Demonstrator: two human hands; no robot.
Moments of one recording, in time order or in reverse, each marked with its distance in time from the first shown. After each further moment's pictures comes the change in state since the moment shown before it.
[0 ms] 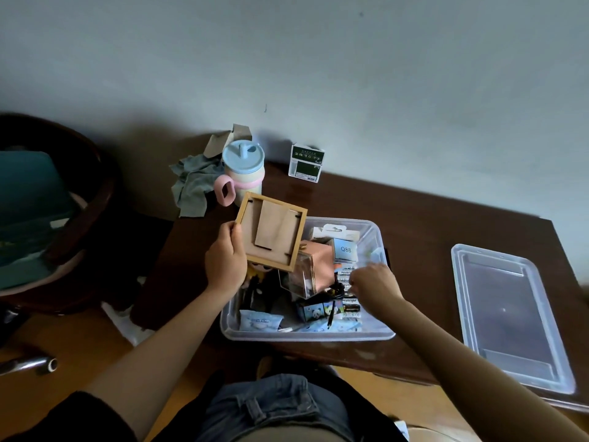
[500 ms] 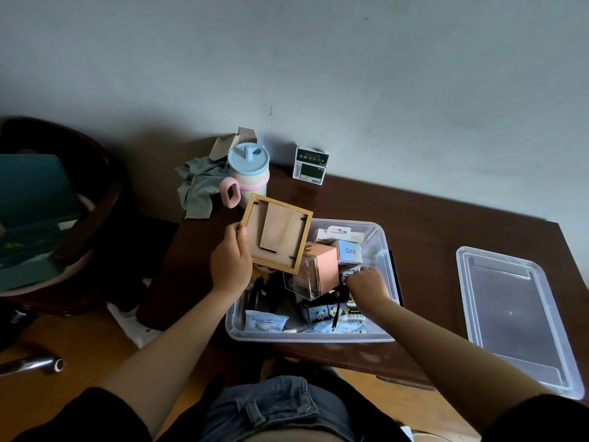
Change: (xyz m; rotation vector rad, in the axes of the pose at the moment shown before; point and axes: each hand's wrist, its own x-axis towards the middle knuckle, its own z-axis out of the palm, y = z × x) left_hand -0.004 0.000 -0.002 0.009 0.029 0.074; right_hand 0.028 -0.006 0.037 -0.195 -0.030 -0.095
